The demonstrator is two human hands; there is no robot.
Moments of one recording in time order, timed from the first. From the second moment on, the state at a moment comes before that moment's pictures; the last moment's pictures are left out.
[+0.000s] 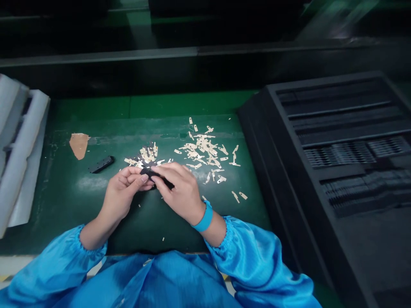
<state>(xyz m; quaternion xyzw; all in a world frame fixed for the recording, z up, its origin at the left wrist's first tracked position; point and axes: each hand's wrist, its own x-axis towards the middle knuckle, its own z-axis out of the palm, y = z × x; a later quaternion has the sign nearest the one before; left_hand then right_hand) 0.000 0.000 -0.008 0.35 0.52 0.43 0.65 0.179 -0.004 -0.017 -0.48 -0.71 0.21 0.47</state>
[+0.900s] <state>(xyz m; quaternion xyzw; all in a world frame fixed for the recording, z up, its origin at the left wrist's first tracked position) -0.002 -0.008 -0.002 0.52 0.51 0.39 0.55 0.174 -0.013 -0.014 -0.47 -0.72 0.21 0.46</state>
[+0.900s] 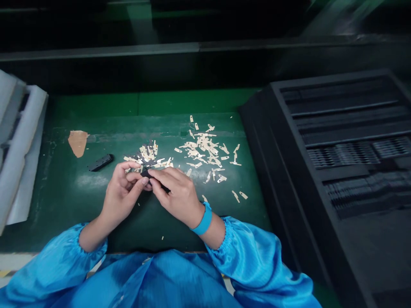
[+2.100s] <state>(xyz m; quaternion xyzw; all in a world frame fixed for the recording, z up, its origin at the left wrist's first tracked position) 0.004 -0.005 -0.002 0.46 0.54 0.35 0.61 0.173 -0.008 -0.008 -0.50 -0.65 0.38 0.42</state>
